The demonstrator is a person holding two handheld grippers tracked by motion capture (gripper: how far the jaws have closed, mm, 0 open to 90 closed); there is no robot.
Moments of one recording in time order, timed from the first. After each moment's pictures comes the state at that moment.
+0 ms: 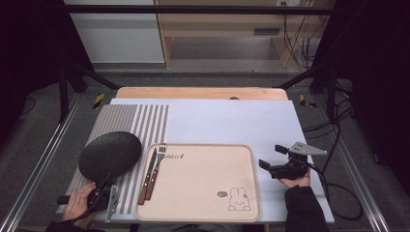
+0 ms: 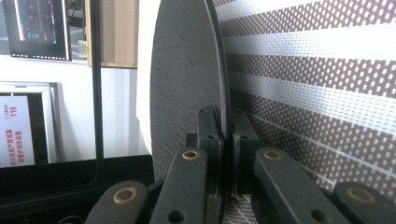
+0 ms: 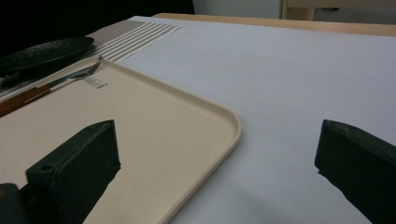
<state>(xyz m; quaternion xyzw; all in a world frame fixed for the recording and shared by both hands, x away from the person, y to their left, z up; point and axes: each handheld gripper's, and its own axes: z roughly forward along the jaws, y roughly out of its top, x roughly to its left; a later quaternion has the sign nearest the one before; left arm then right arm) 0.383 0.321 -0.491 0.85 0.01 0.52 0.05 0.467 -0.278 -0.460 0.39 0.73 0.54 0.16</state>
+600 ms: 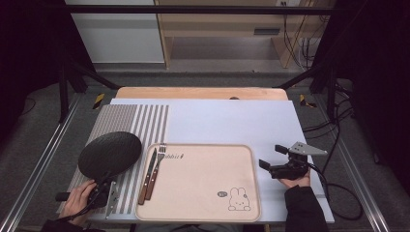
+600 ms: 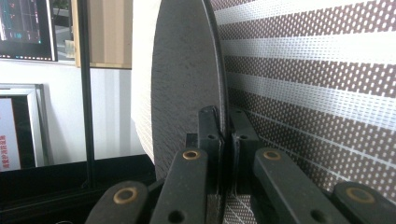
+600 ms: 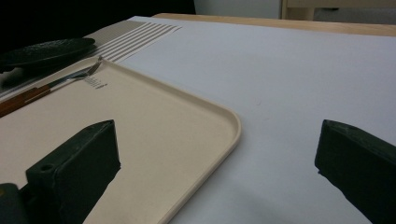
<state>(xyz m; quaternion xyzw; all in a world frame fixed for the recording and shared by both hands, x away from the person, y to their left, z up) 0.388 0.319 -0.477 0.87 0.01 0.50 0.04 0.467 -0.278 -0.460 0.39 0.73 0.54 0.16</state>
